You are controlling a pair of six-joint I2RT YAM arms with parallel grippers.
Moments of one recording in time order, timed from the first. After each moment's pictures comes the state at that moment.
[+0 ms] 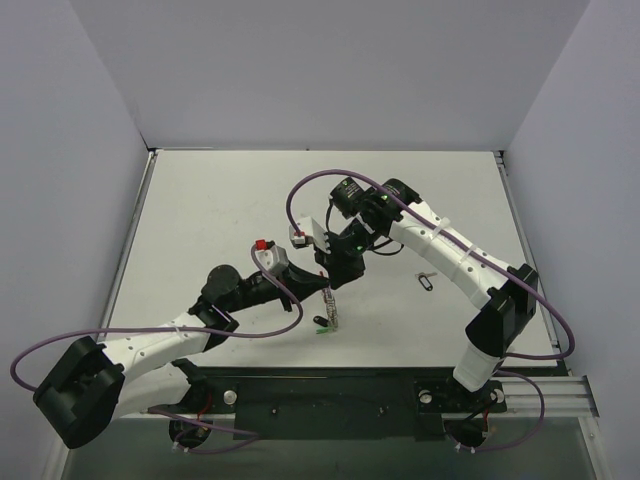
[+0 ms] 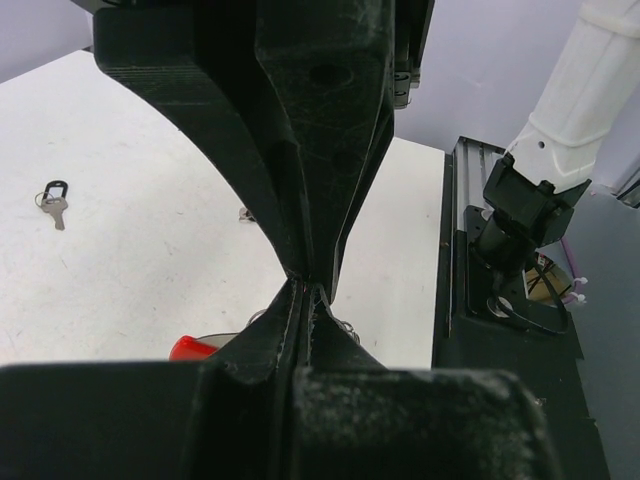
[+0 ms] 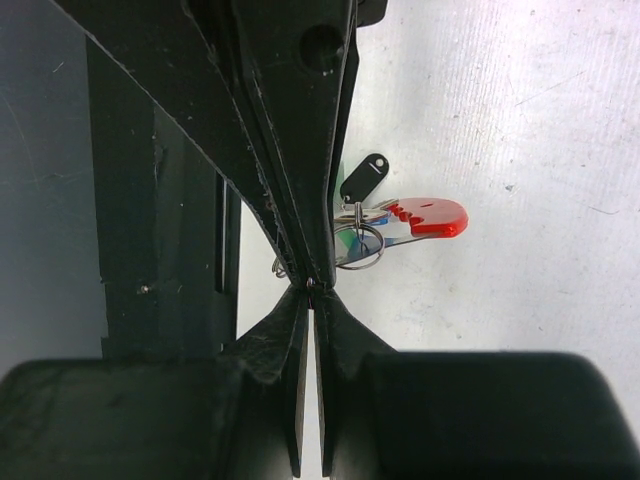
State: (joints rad) left arm -0.74 1.09 0.38 0.86 0.55 -0.27; right arm 0.77 1.70 1.69 -1.27 -0.61 -0.75
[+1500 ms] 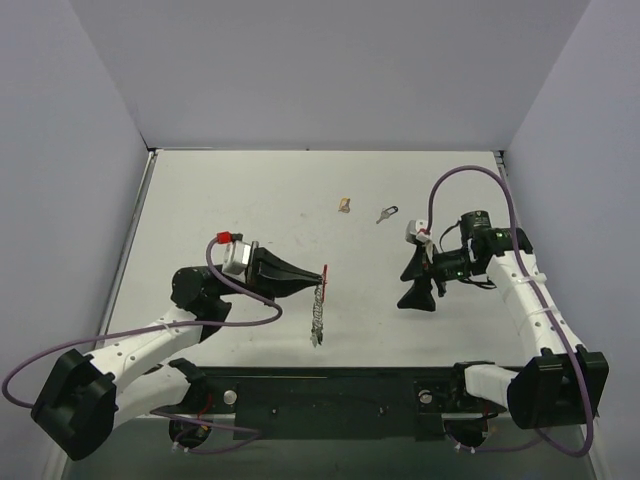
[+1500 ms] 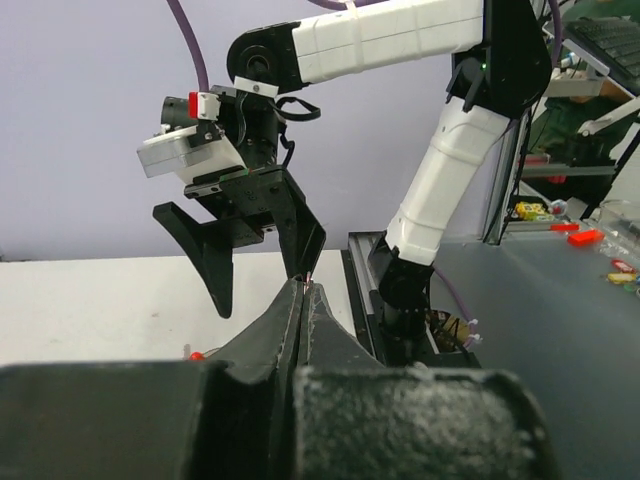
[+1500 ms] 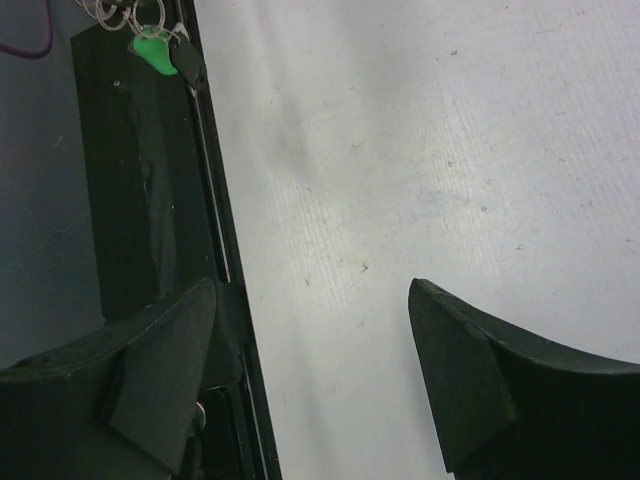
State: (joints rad) left arm -0.64 1.03 0.48 1.20 0.90 -0.52; right arm 0.07 1.18 0.99 -1.16 -1.01 -1.02
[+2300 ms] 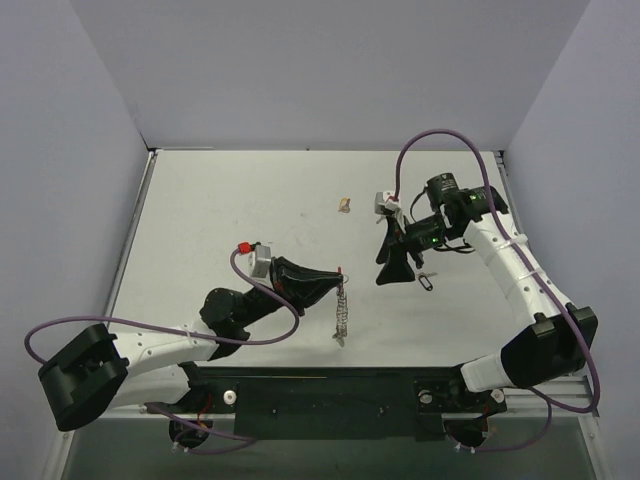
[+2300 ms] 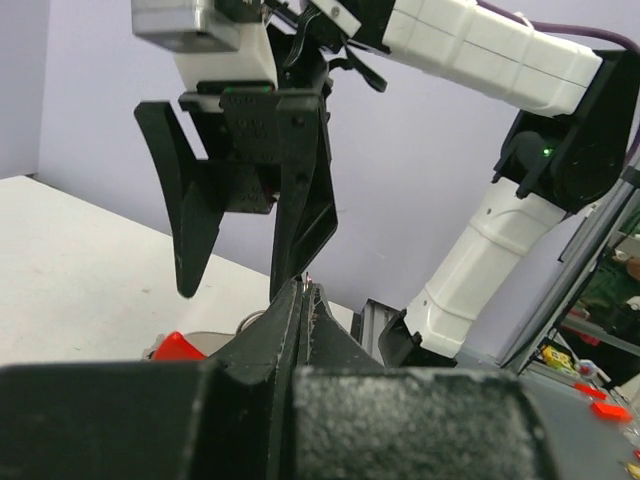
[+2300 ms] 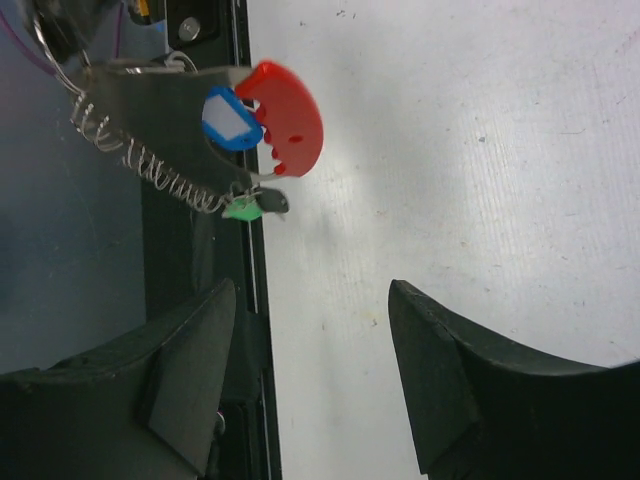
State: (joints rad) left arm -0.93 1.15 0.38 1.27 0.28 -0.58; right arm 0.30 1.42 1.34 -1.25 -0.99 -0.92
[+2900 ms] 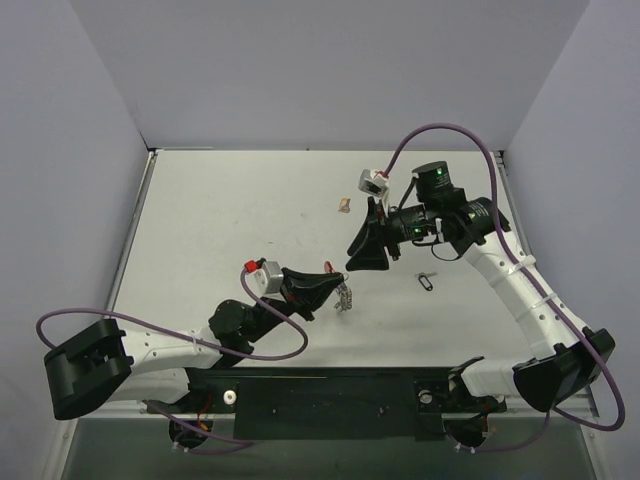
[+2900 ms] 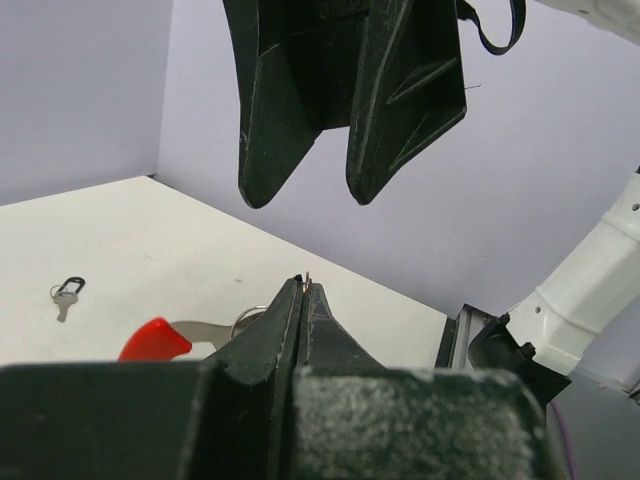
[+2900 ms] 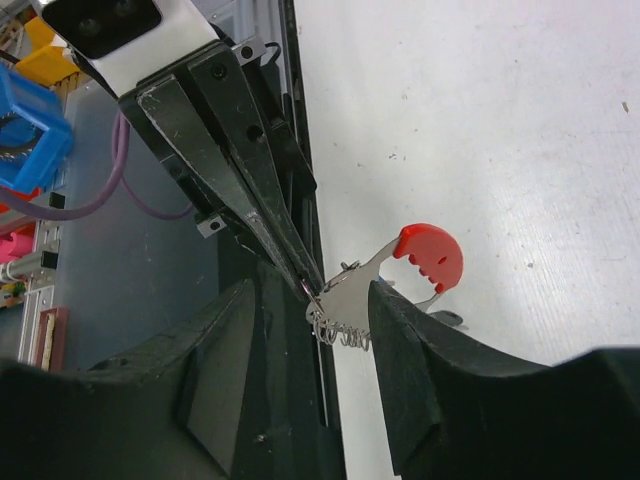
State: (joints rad) left arm -1.09 1.17 0.33 1.28 -0.06 -0.33; right arm 0.47 1.31 1.38 -0.82 -1.02 -0.23
